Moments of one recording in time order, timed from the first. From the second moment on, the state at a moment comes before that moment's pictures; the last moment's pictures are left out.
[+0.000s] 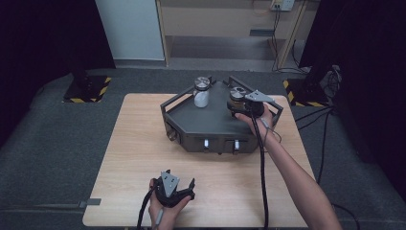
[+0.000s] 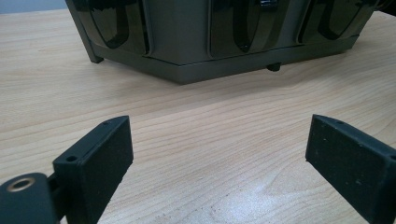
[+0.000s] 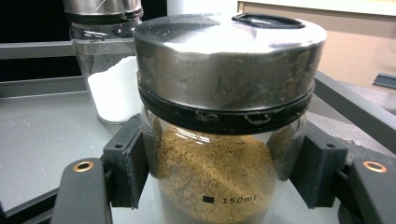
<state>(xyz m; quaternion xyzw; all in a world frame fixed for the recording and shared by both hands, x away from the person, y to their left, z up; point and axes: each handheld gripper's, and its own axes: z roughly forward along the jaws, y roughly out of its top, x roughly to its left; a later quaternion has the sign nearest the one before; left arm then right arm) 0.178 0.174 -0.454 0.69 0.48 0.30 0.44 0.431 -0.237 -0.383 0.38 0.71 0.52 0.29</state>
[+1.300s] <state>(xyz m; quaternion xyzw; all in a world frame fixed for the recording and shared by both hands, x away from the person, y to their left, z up) 0.175 0.171 -0.453 0.69 0.48 0.32 0.43 0.342 -0.273 -0.358 0.37 0.67 0.56 0.31</state>
